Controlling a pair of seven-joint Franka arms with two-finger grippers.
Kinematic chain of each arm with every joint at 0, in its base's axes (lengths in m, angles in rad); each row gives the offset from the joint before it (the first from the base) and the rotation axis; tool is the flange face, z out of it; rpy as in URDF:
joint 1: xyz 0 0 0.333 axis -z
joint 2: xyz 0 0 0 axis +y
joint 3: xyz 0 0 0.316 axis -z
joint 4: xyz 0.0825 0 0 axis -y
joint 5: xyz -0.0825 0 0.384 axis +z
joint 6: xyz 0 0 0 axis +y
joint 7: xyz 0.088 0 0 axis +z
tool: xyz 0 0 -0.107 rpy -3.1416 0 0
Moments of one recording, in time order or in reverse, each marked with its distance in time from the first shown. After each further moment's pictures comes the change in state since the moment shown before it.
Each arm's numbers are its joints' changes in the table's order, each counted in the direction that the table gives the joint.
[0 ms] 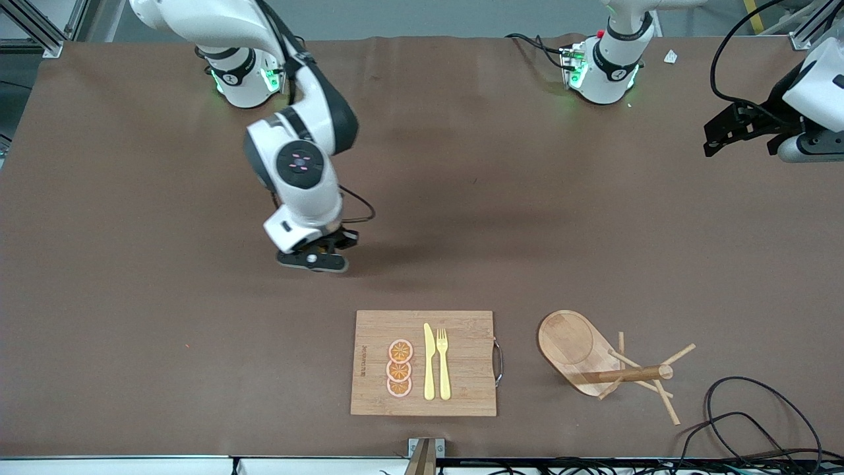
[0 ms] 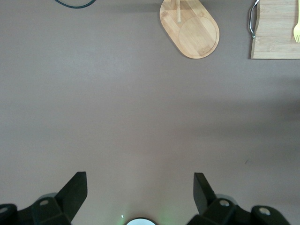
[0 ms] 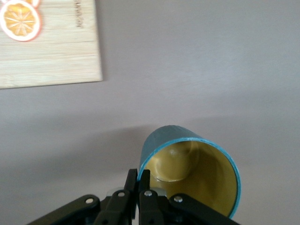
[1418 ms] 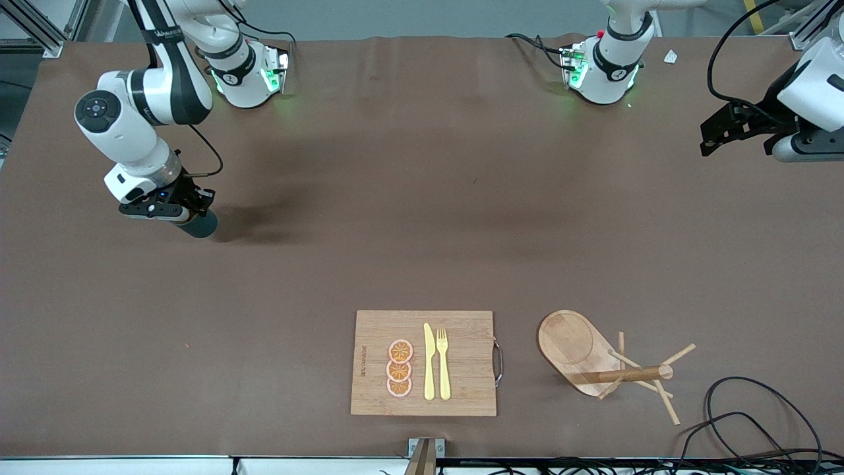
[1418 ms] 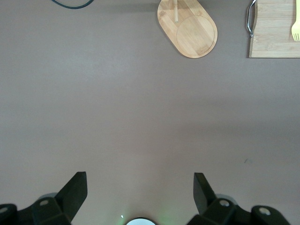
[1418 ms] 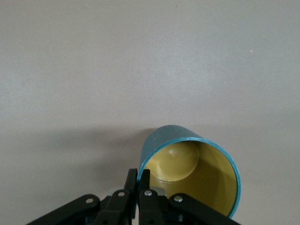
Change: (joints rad) left arm 0.001 0.000 0.008 0.000 0.000 0.000 0.000; right arm 0.470 -0.447 0.003 -0.752 -0.005 -0.377 0.472
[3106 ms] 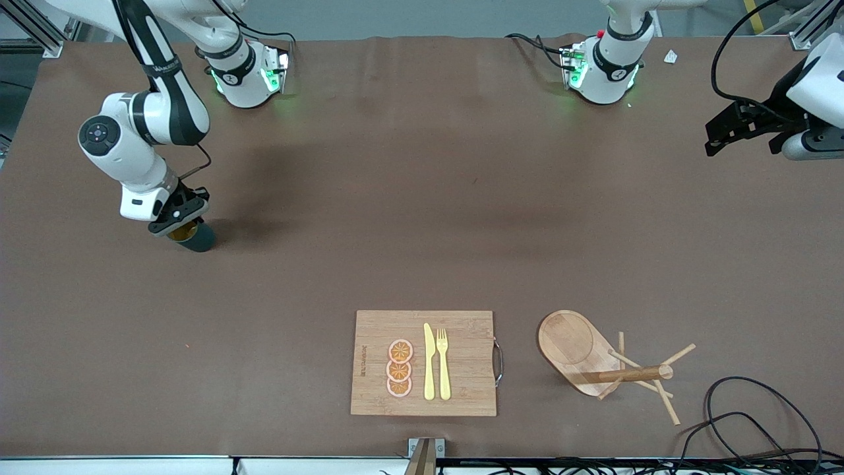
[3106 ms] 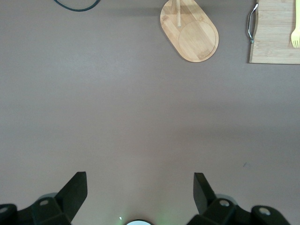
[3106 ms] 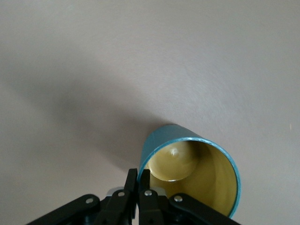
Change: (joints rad) left arm -0.002 -0.002 -0.006 0.008 0.000 -0.004 0.013; right arm 0.089 0.145 0.004 -0.005 0.000 -0.119 0.849
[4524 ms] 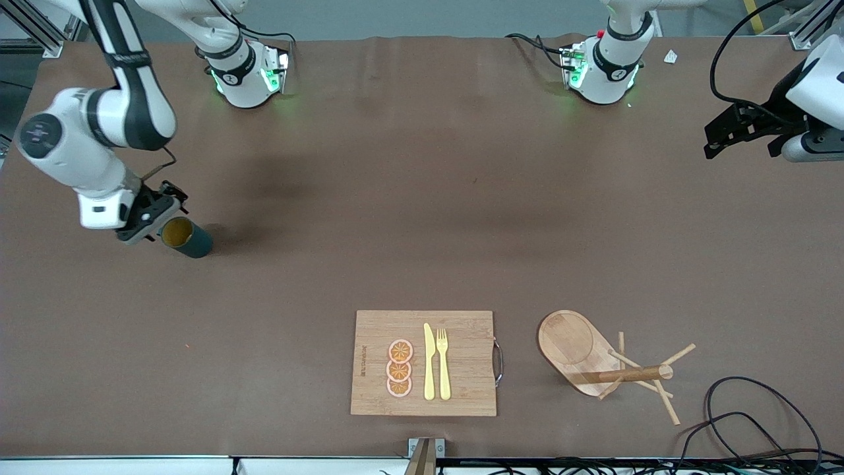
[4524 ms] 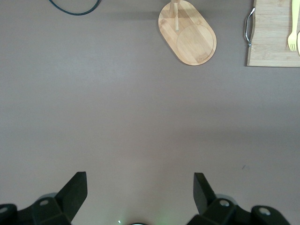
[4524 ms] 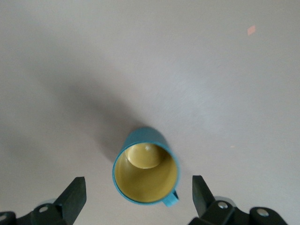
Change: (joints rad) left arm 0.001 0.003 0.002 0.000 -0.003 -0.016 0.000; right arm 0.042 -0.055 0.003 0.253 0.100 0.301 0.182
